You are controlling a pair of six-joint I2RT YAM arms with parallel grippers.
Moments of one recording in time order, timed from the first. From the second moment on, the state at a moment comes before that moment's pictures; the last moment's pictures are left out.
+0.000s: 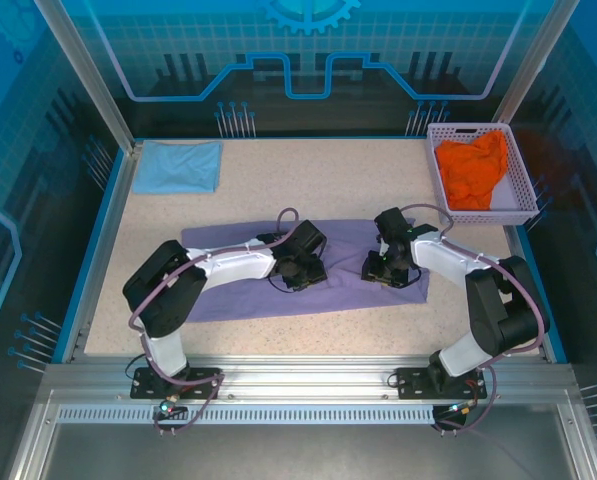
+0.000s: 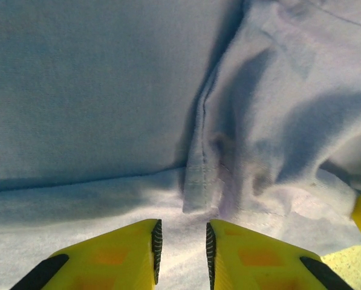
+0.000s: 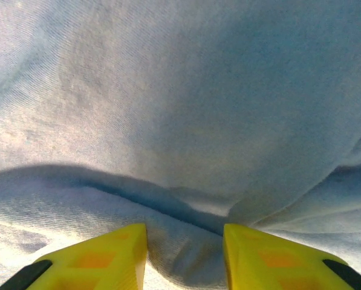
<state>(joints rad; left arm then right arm) -0.79 1.81 1.12 -0.43 0.14 -1.16 0.35 1.54 0.86 -0.69 -0.19 0.55</state>
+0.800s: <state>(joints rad) -0.79 1.89 1.19 -0.43 0.16 -1.17 0.35 1.55 0.86 -0.69 -0.19 0.55</state>
